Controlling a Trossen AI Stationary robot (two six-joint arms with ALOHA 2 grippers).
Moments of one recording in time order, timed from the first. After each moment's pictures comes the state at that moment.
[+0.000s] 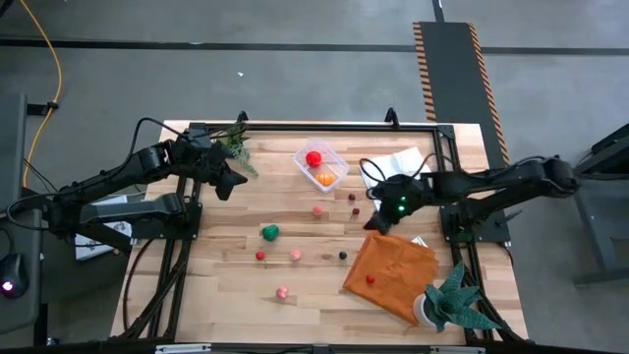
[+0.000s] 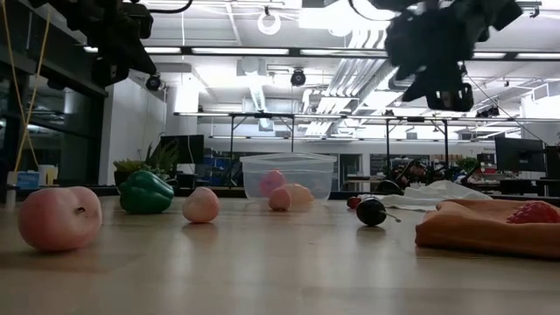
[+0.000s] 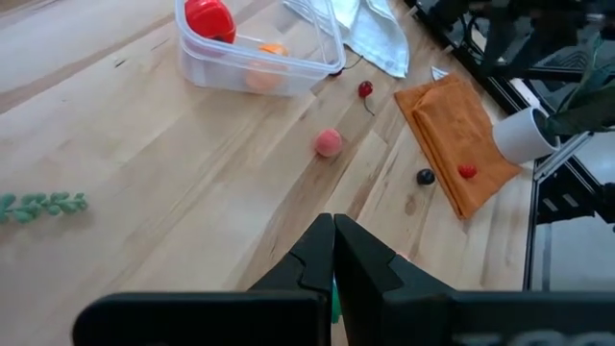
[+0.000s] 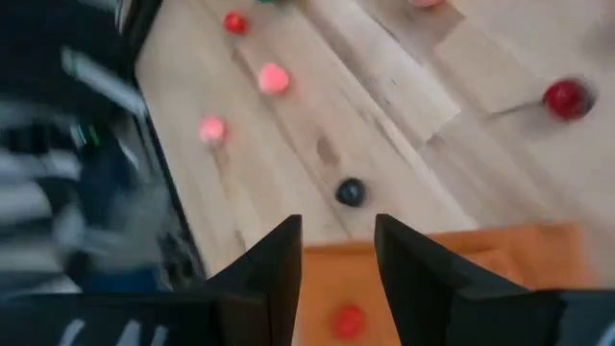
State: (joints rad) left arm 0.60 0.72 0.76 -0.75 0.30 -0.43; right arm 0.04 1.16 0.74 -0.33 -0.24 0.98
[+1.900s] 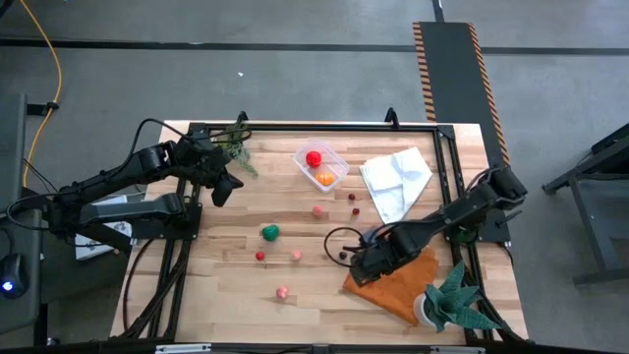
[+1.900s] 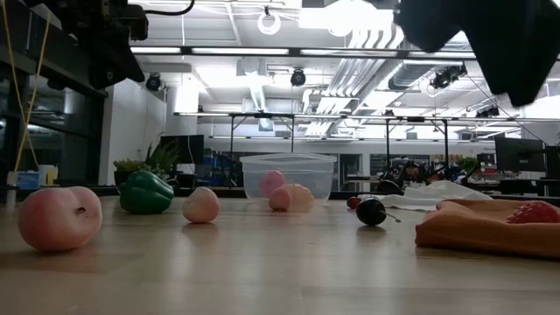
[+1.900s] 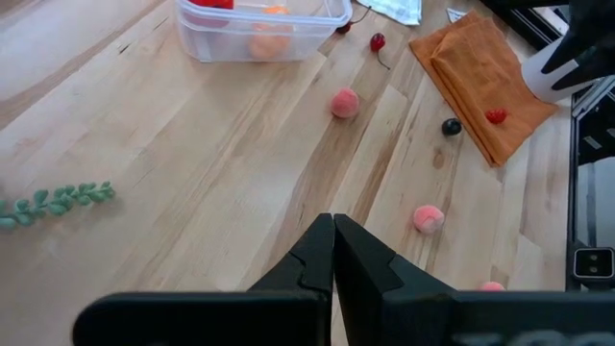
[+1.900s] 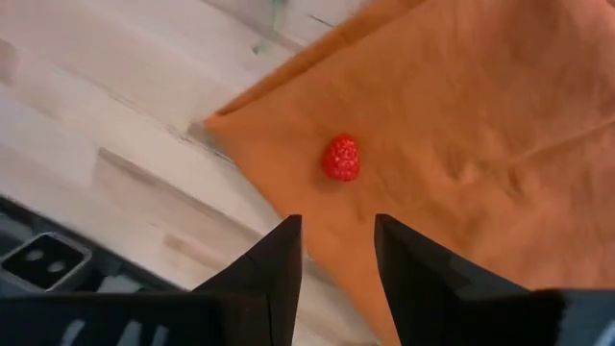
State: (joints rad) left arm 0.60 0.72 0.76 -0.84 0.30 -0.26; right arm 0.46 1.71 1.32 -1.00 -0.10 1.52
